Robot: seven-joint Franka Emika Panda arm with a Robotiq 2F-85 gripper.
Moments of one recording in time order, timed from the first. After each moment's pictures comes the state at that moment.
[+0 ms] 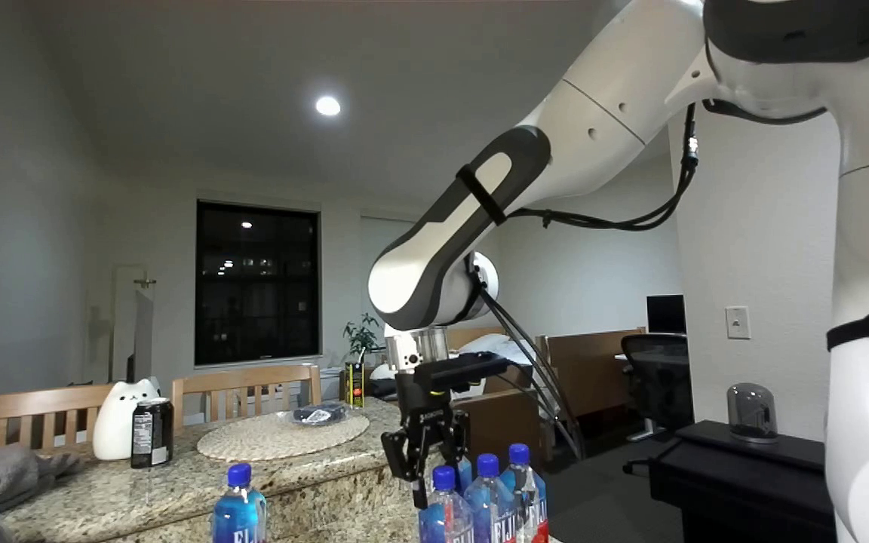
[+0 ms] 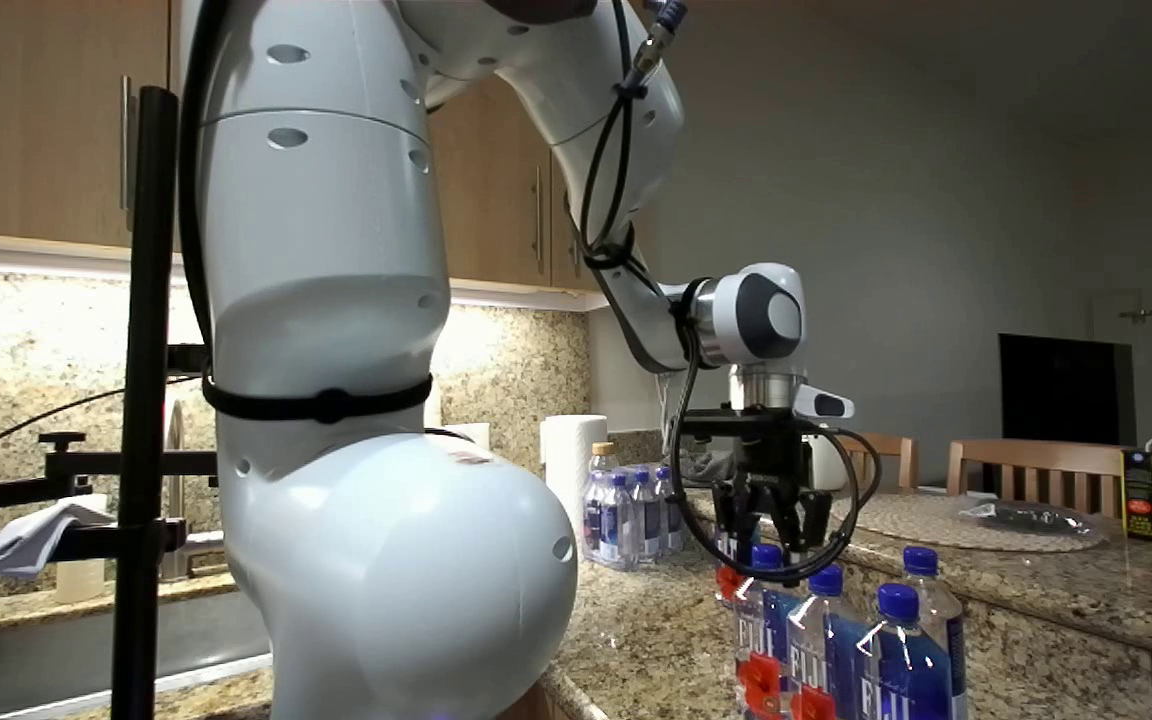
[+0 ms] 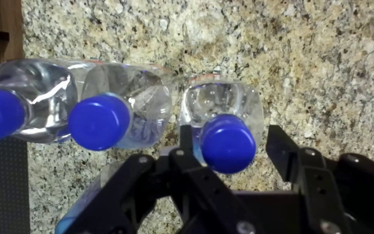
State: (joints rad) arm 0.08 -0.13 0.05 -2.37 -0.02 2.12 0.19
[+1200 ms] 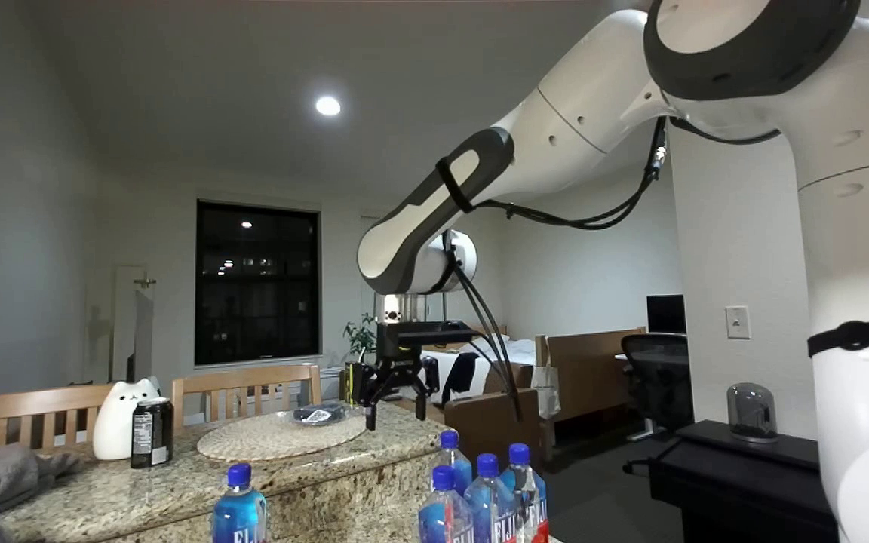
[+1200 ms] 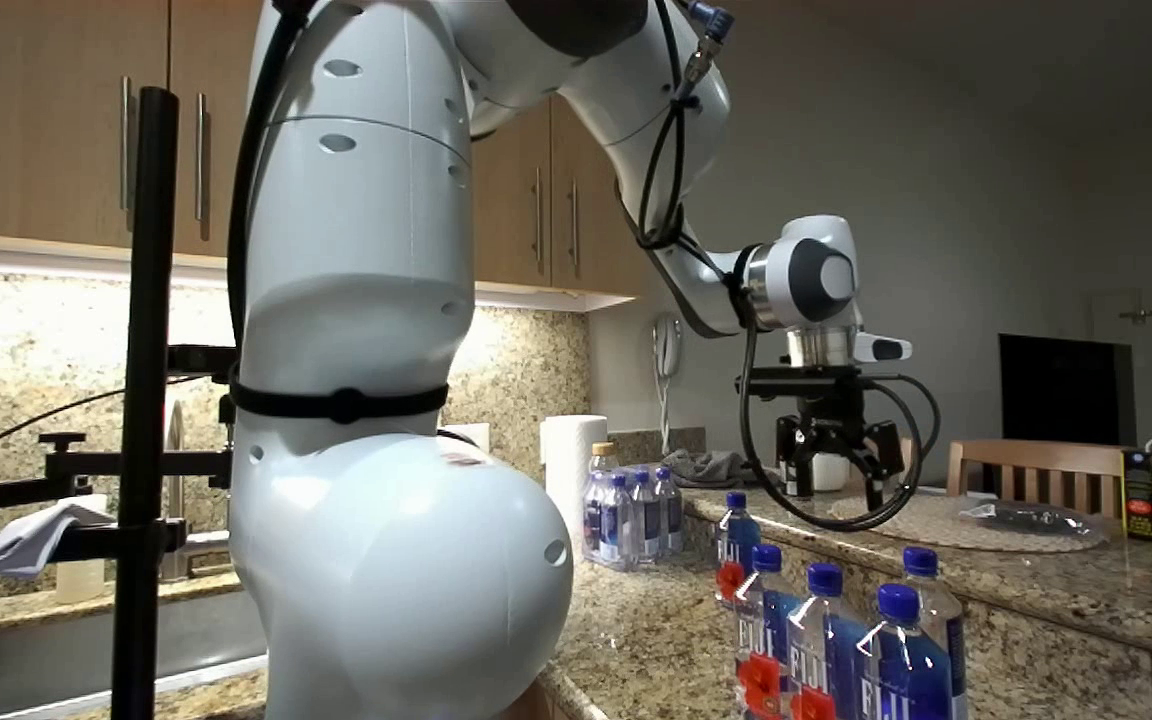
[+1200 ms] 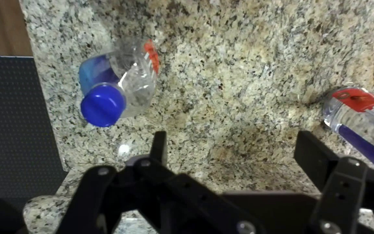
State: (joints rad) arm 0.04 -0.02 0.01 -2.12 0.00 2.22 0.19
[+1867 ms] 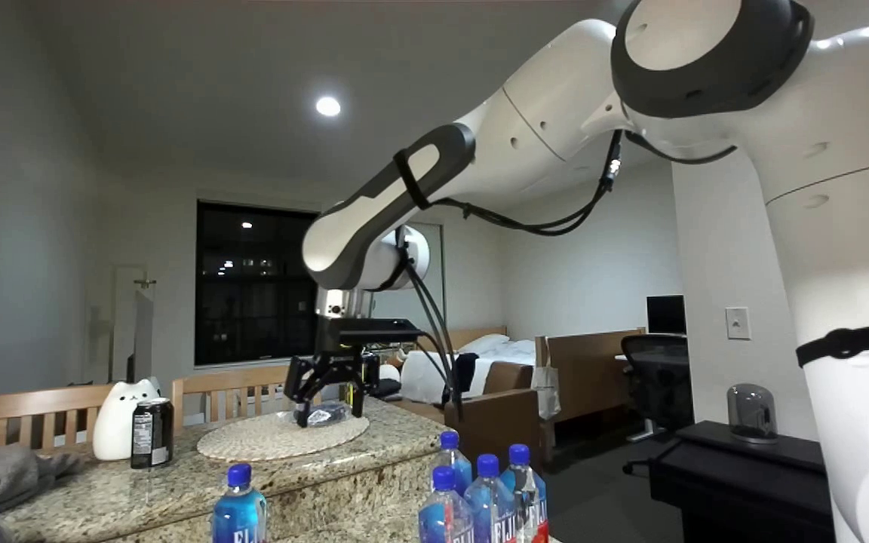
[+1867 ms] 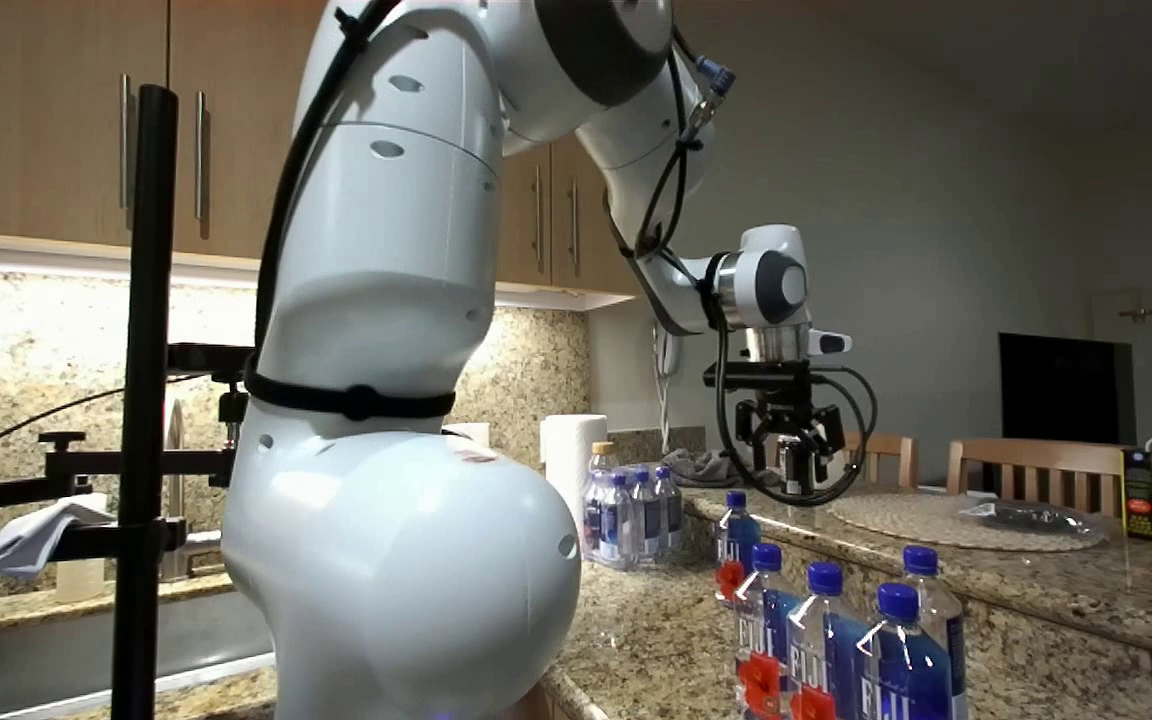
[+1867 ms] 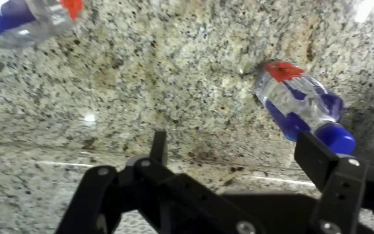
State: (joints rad) arm 0.11 0.09 0.09 -1.97 0.01 2.26 0.19
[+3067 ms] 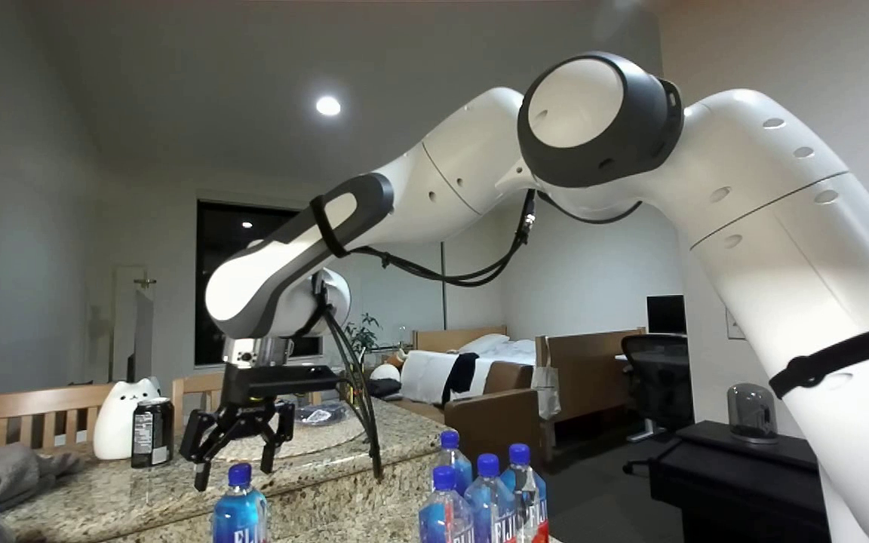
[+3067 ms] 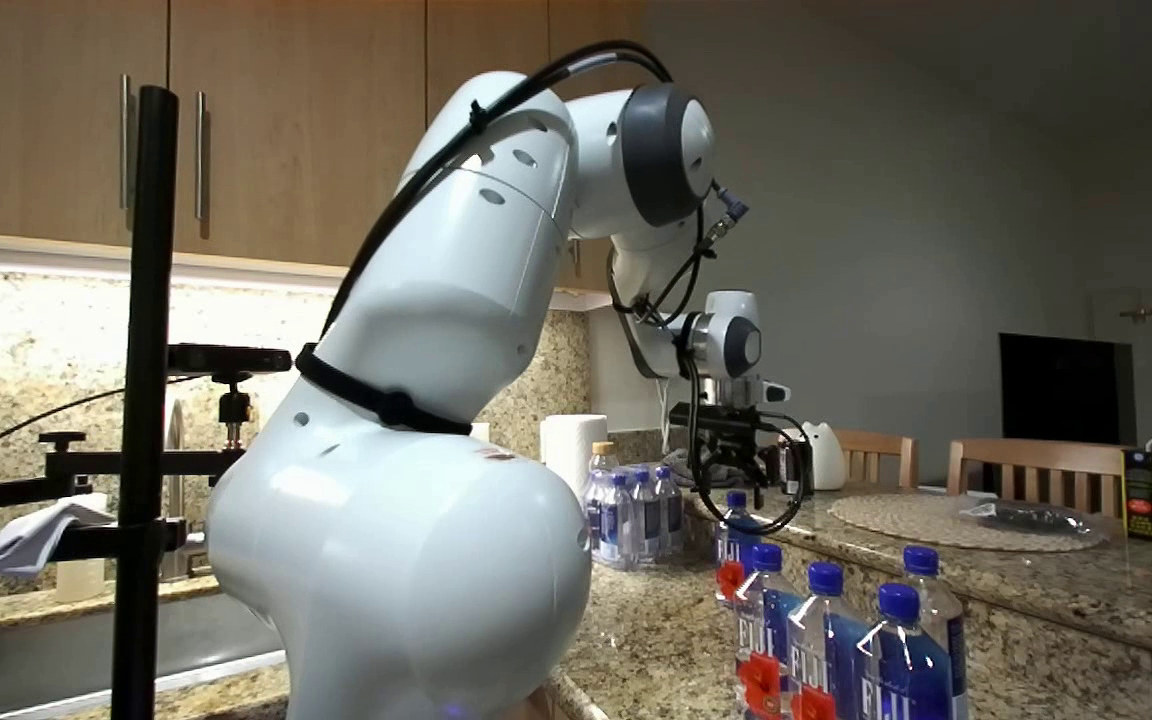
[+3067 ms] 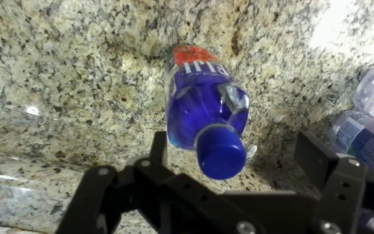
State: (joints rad) arm 0.21 0.39 0.16 -1.71 0.01 2.27 0.16
